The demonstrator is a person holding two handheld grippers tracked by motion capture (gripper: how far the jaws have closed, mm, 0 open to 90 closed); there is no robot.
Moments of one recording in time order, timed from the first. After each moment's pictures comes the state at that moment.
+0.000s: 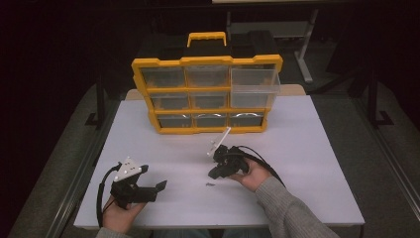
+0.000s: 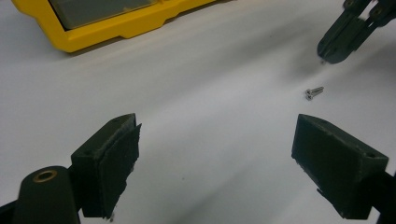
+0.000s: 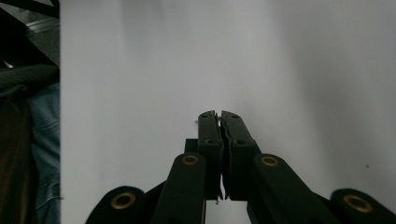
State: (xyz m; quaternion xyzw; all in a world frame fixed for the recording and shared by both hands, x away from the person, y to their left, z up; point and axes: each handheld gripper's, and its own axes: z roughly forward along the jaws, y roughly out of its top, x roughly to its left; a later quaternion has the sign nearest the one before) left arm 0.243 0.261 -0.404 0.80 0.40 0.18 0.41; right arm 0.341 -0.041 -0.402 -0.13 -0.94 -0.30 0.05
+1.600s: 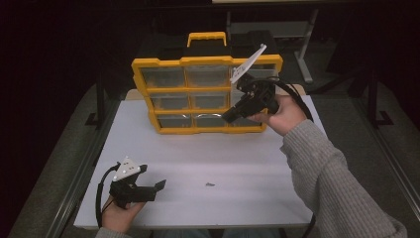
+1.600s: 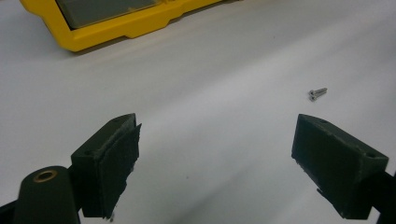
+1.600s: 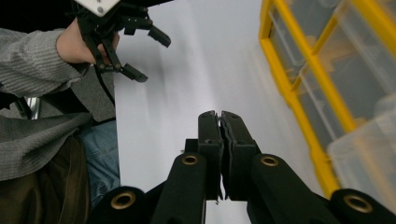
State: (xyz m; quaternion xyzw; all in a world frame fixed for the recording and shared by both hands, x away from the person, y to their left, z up) left arm 0.243 0.262 -0.403 0.79 0.40 0.18 0.42; right arm 0.383 -0.097 -0.211 -0.13 -0.93 -0.35 0.02
